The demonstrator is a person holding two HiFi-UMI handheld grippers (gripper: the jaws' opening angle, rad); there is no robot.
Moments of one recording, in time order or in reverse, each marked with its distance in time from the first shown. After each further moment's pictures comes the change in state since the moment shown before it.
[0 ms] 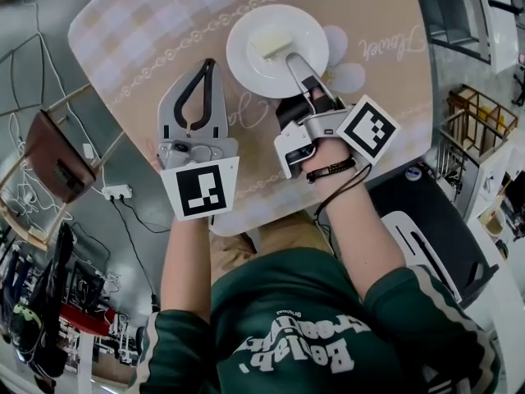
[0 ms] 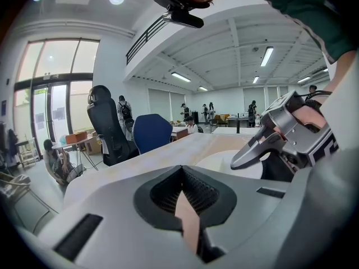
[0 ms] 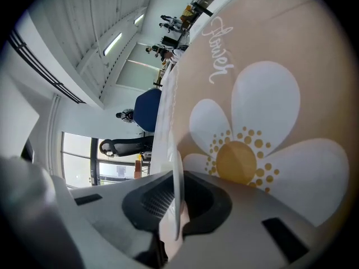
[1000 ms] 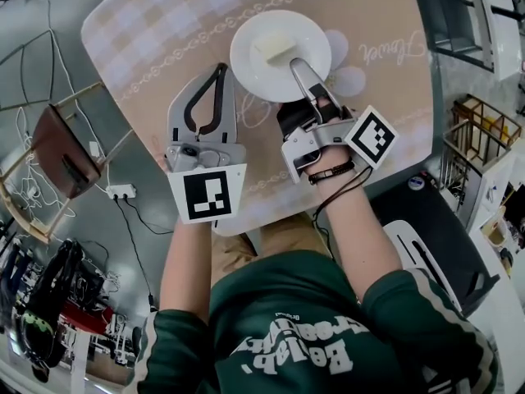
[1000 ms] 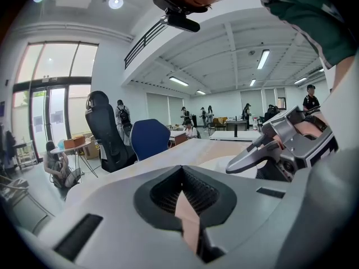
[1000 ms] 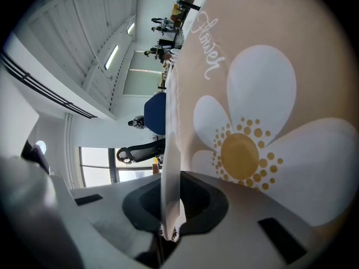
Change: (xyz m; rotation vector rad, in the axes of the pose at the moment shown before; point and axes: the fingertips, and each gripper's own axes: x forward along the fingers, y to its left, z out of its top) left arm -0.009 -0.011 0.020 0.018 -0.049 -0.011; right arm -0.006 0.013 0.000 0.104 0.006 0.198
